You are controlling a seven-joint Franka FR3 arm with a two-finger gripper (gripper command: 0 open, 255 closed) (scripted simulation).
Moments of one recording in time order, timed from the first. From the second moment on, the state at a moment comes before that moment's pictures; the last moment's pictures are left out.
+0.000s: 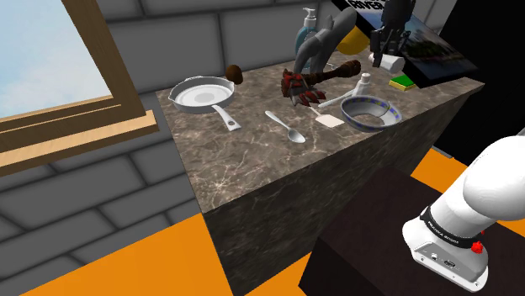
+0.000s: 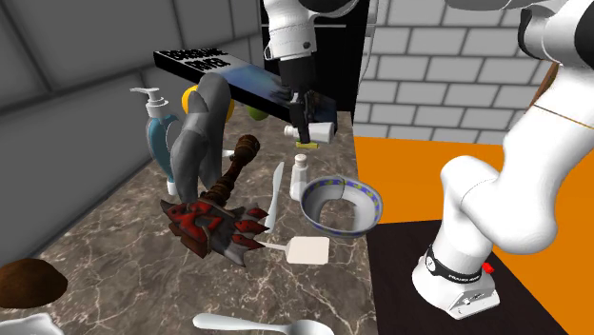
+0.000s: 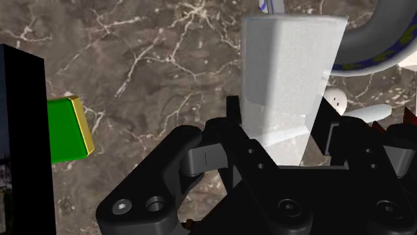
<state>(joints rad) -0.08 -0.33 -0.28 -1.95 0.02 1.45 0.01</state>
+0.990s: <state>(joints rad) -0.02 -0.61 -0.10 -2.27 0.09 1.50 0.24</state>
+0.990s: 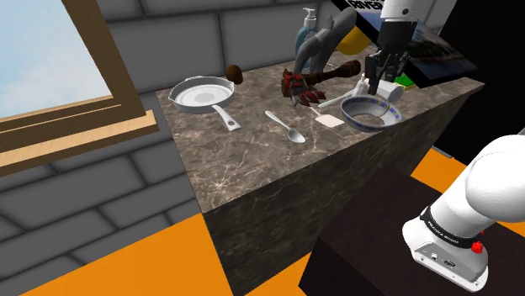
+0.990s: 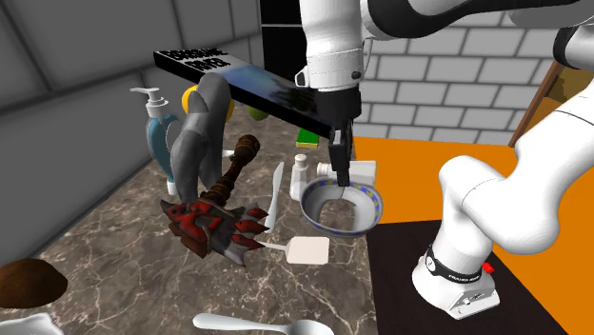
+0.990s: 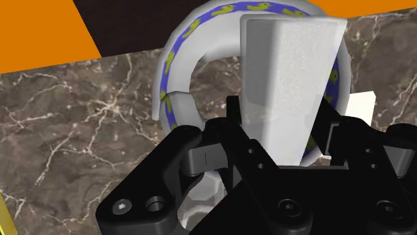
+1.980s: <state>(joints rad) -0.02 -0.62 -0.10 -2.39 0.09 1.61 0.23</state>
